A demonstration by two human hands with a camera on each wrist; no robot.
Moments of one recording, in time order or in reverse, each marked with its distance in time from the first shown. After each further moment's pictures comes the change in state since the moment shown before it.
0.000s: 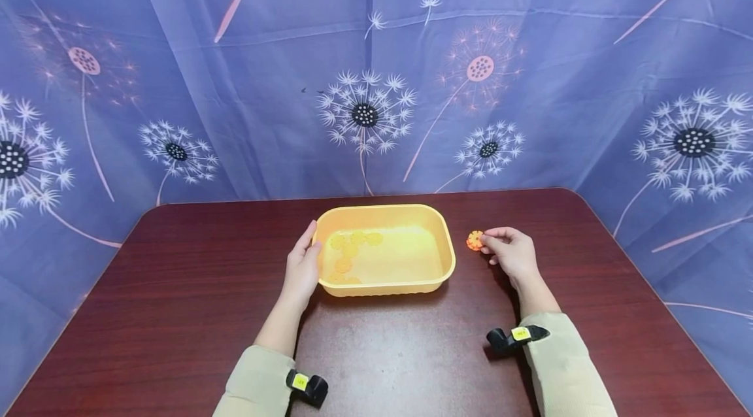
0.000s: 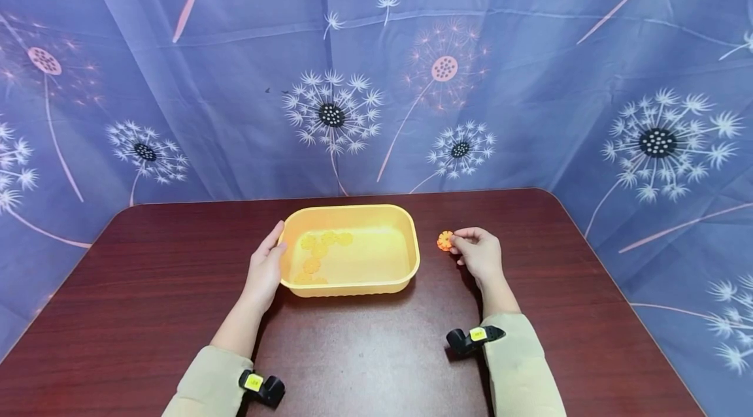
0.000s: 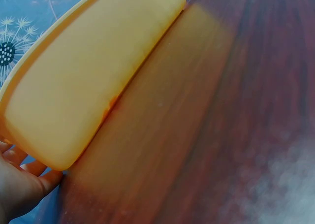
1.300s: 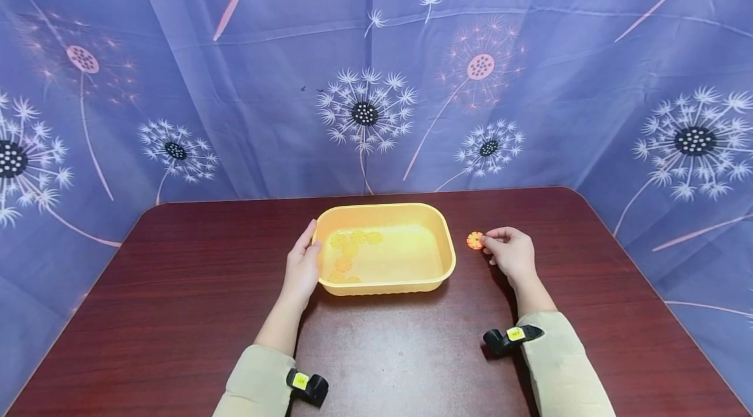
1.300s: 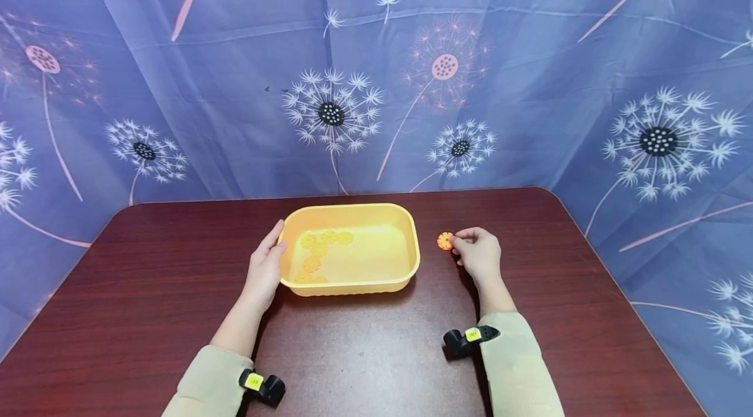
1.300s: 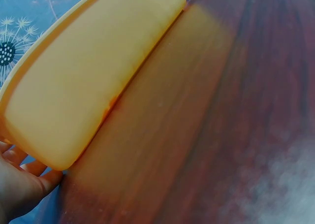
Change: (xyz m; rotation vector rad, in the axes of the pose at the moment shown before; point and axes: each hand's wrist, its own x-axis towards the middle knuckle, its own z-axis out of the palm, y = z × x) left_hand 0.002 -0.001 -0.001 0.013 -0.006 -0.010; right_hand -0.001 0.000 0.004 -0.135 0.076 0.000
